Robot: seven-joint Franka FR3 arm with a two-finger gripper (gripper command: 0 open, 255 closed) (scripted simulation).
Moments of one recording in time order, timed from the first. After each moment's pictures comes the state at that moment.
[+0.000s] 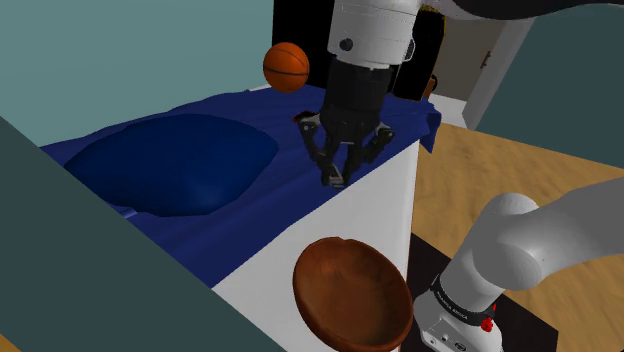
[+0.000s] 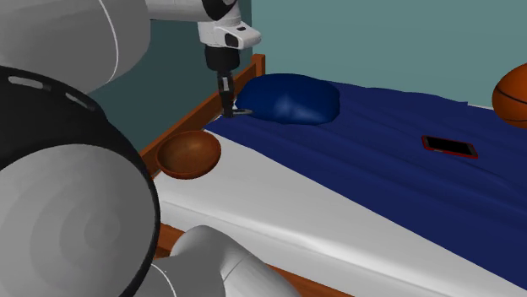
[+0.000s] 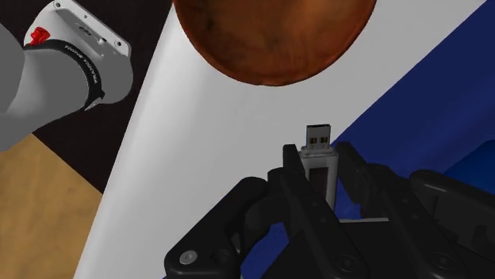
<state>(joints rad) 0.13 -0.67 0.53 -2.15 0.32 1.55 1.18</state>
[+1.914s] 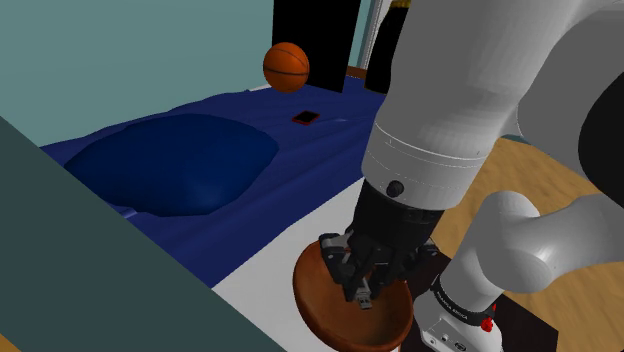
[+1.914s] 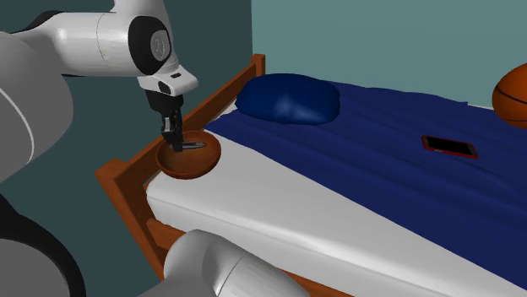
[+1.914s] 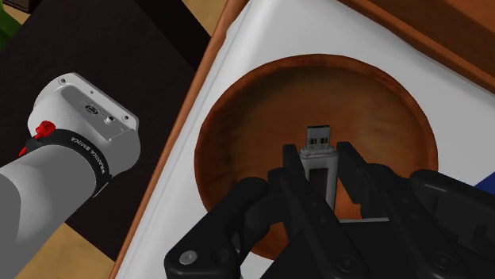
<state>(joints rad) 0.25 -0.83 0.74 -2.34 0.53 1.64 1.38</state>
